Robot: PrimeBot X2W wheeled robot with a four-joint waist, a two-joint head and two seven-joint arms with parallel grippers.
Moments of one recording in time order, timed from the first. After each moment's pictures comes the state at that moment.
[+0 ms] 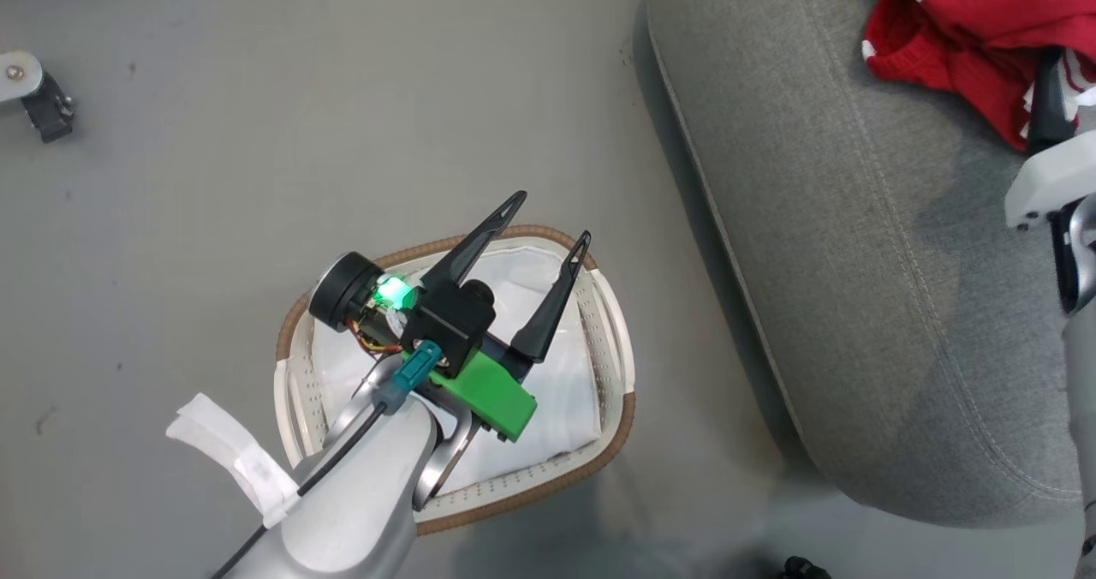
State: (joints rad) left arm -0.53 0.13 -0.65 0.34 -0.22 -0.12 -0.26; right arm -0.76 -0.26 -0.23 0.64 -0.12 0.13 -0.26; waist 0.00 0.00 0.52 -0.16
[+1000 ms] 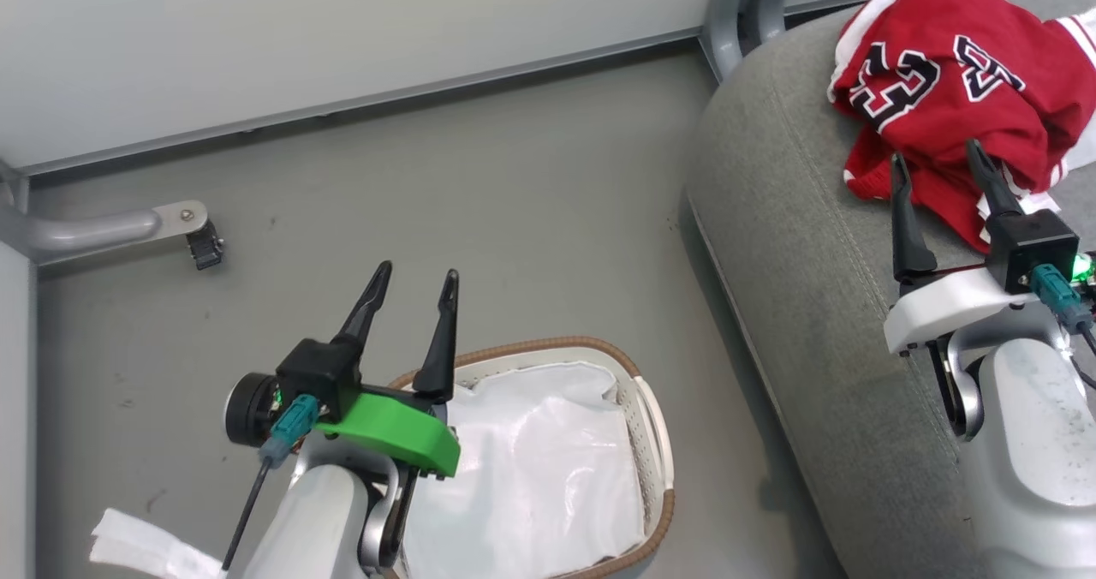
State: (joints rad) left arm -0.30 0.05 -0.34 0.35 -0.30 -0.08 -0.26; right arm -0.46 -0.13 -0.10 0.38 -0.06 0.13 -0.26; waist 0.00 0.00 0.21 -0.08
